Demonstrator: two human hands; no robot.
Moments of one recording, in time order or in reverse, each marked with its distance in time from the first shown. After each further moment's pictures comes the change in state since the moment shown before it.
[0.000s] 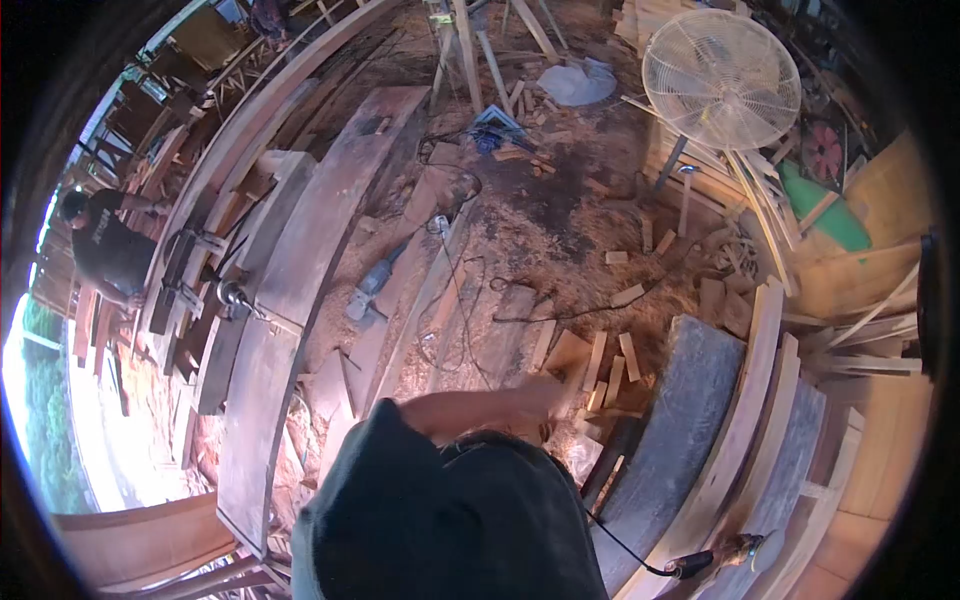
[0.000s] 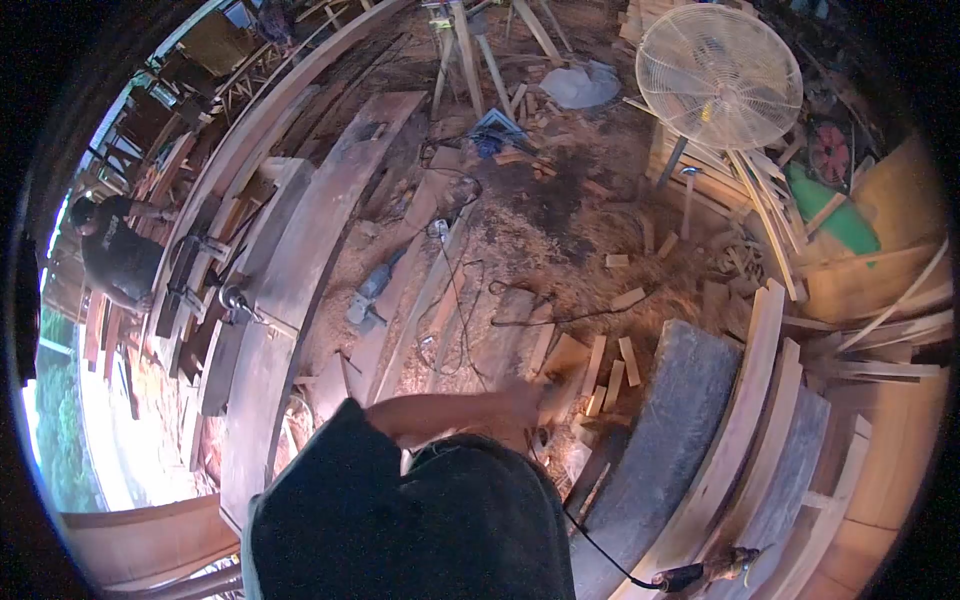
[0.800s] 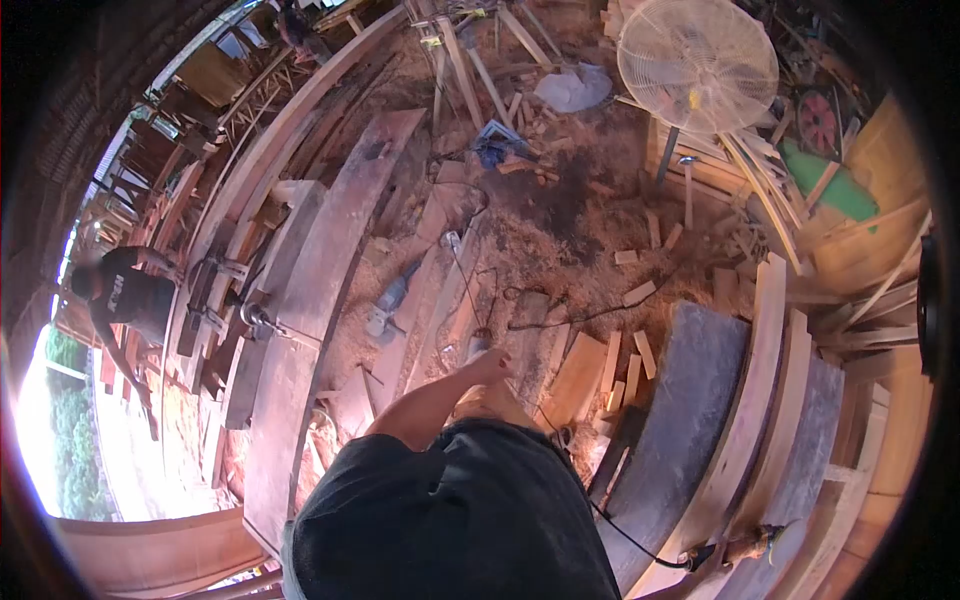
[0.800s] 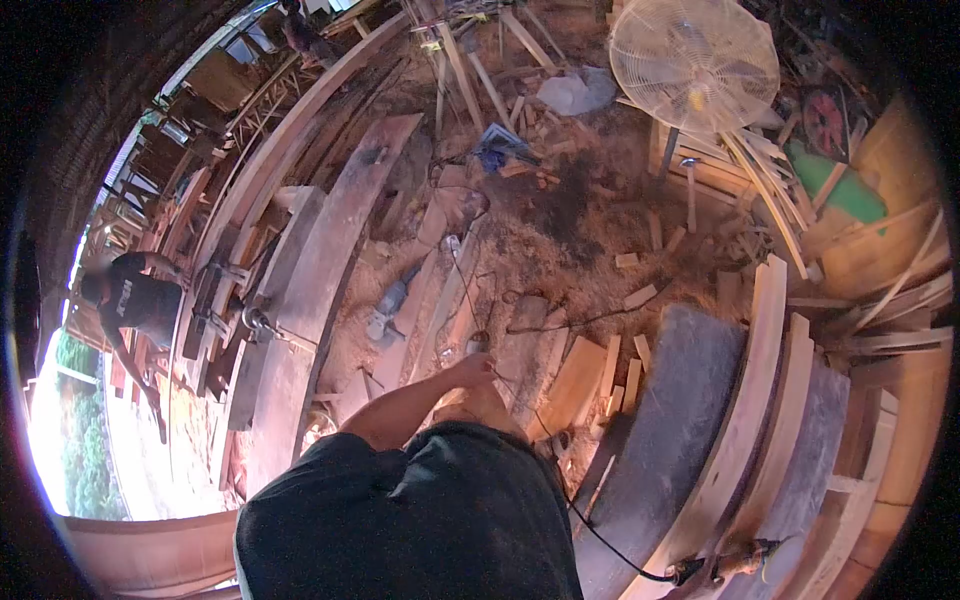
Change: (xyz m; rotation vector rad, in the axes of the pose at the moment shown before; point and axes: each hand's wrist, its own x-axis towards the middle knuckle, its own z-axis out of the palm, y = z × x) left_hand 0.013 -0.183 0.068 -0.574 0.503 -0.182; right_hand -0.008 0.047 0.015 -0.061 0.014 0.090
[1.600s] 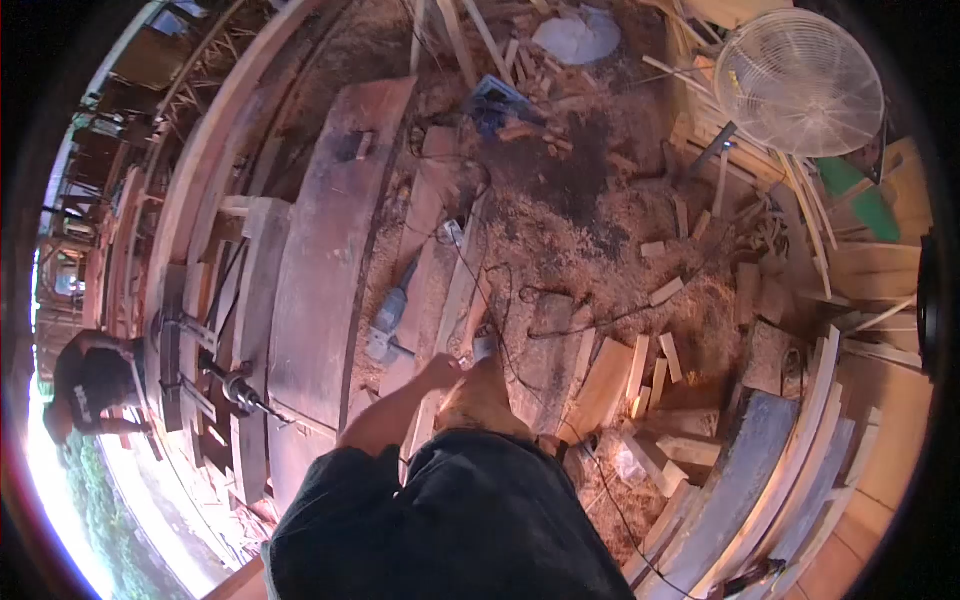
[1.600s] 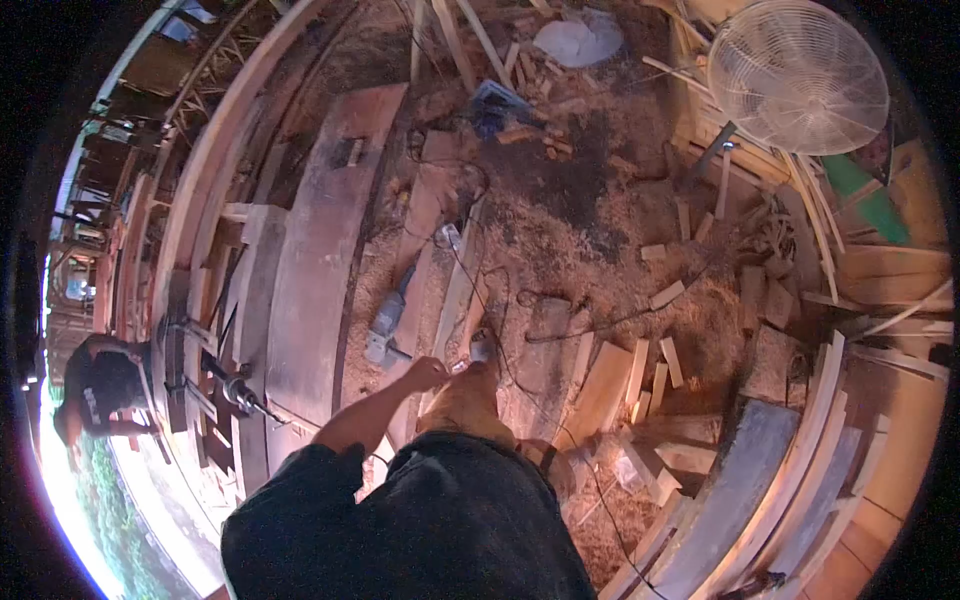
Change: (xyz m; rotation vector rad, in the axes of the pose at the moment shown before) left_hand 0.086 -0.170 -0.268 -0.092 -0.131 -0.289; right_hand -0.232 -0.182 0.012 -0.399 0.115 -0.165
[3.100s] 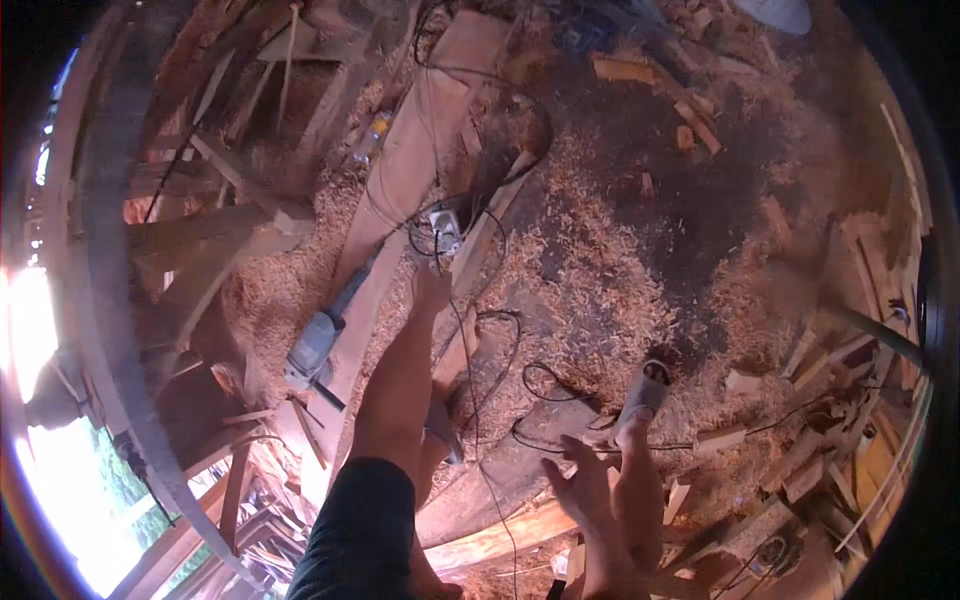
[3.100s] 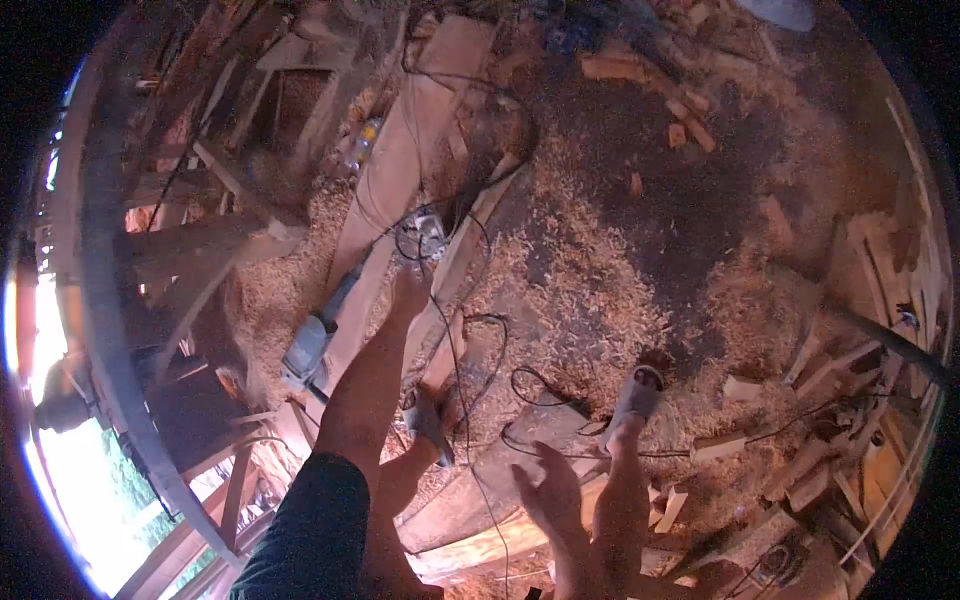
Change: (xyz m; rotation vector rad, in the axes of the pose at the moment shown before) left_hand 0.635 -0.167 -0.105 0.005 0.881 -0.379; right_hand -0.440 -0.711 0.359 0.422 -1.858 -1.112
